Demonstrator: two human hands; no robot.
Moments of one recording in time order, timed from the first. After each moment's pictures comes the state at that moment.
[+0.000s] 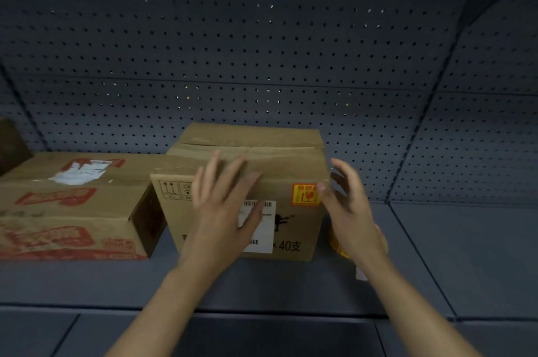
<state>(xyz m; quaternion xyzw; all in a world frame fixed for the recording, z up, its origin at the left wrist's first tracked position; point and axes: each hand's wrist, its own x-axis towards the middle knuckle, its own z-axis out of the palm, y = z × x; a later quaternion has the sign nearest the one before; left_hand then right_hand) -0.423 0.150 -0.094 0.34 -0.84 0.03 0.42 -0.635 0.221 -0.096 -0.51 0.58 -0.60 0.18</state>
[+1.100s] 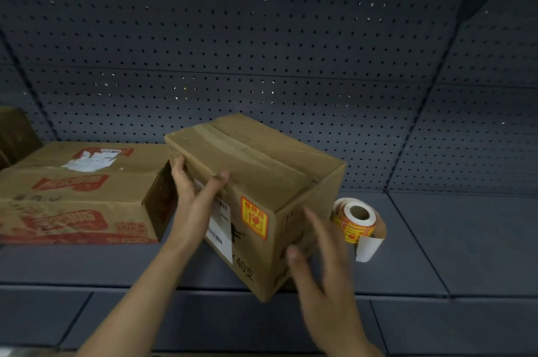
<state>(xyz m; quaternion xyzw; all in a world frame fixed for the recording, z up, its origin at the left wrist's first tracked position) -0.387 0.150 -0.090 0.36 -0.56 -0.52 0.54 -0.531 0.309 -0.122 -0.53 0.62 -0.56 0.15</state>
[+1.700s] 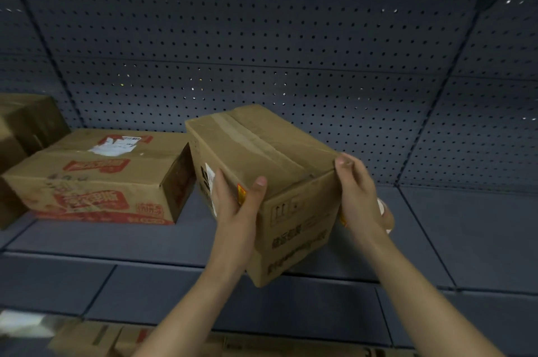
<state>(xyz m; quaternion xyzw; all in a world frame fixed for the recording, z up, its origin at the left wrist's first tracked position) -0.412 0.227 -0.094 0.37 -0.54 -0.54 0.53 -0.599 0.248 -0.081 -0.39 0.59 -0.65 0.28</state>
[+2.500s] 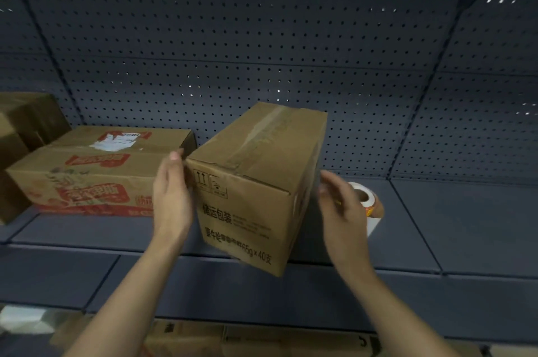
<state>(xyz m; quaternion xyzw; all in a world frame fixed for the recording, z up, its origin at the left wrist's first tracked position) -0.350 0.191 -0.088 0.49 -0.51 -0.41 0.58 -0.569 0.287 -0.114 -0.46 0.58 -0.66 0.15</state>
